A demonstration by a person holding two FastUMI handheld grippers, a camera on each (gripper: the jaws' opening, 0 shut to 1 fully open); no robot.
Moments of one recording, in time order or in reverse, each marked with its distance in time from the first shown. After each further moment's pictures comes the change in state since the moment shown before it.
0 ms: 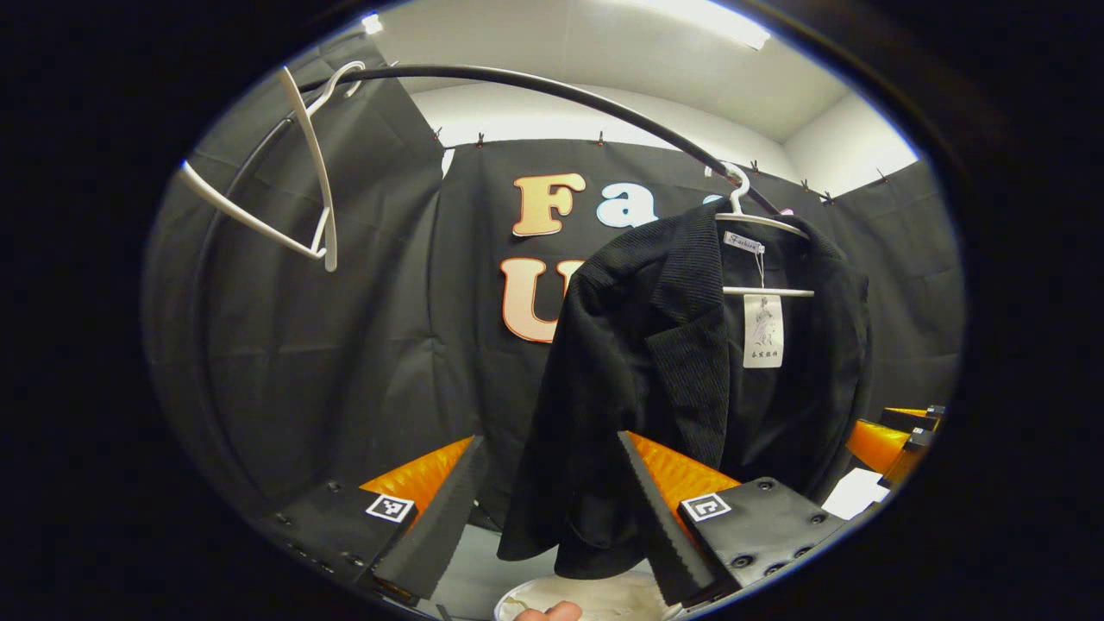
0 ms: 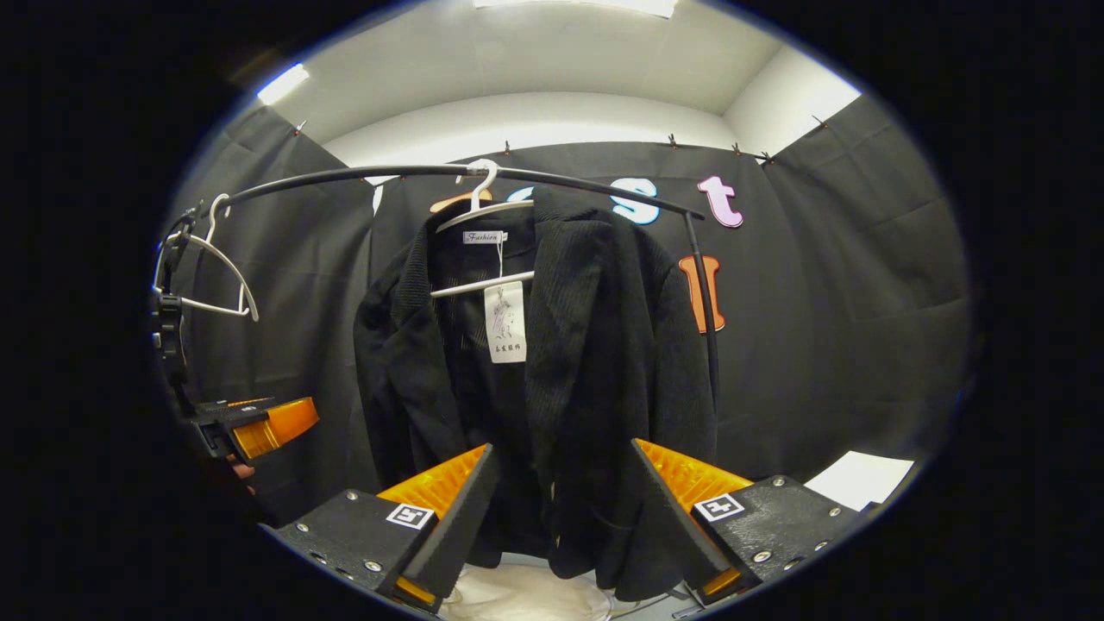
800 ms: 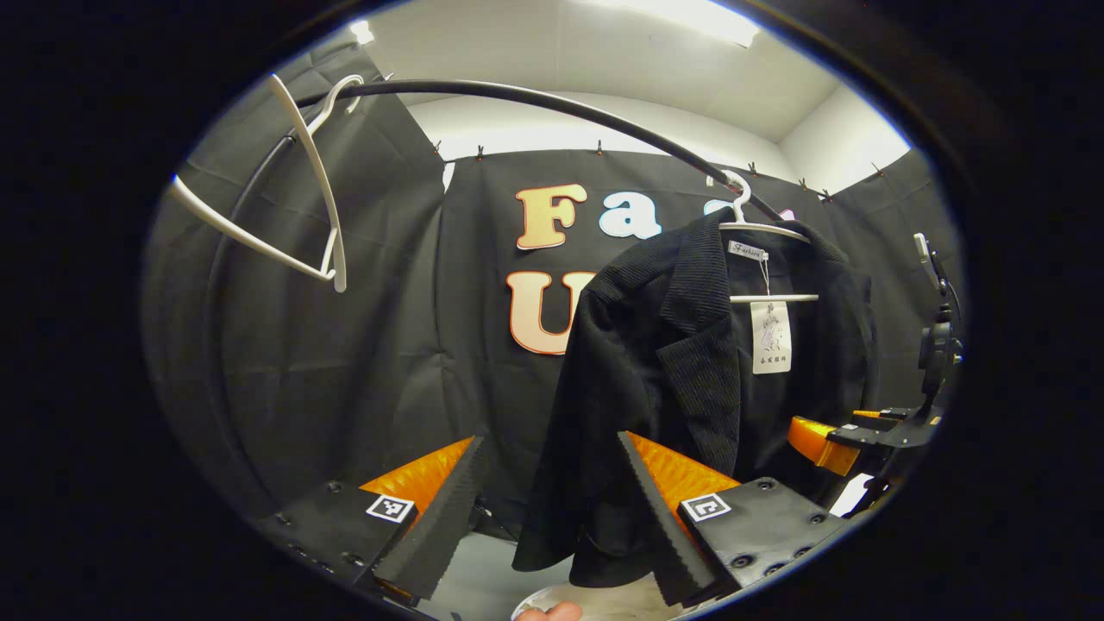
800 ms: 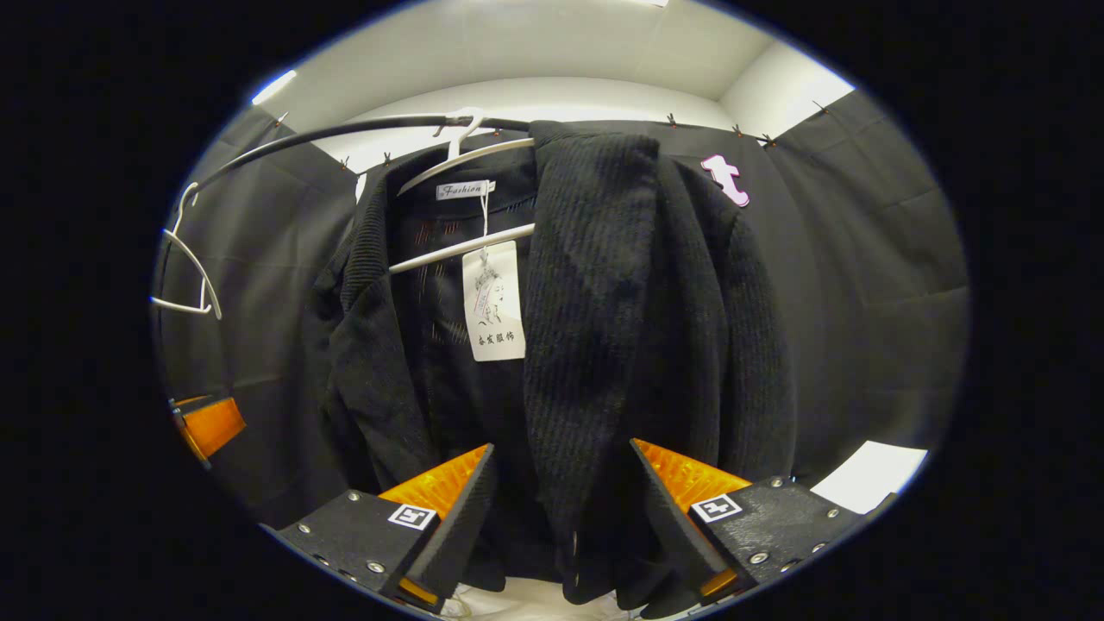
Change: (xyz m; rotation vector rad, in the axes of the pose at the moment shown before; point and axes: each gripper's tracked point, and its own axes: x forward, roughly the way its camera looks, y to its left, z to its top) left arm -0.004 0.012 0.015 0.042 -0.041 0.018; right arm 0.099 0.014 -0.022 0.014 0.040 -0.020
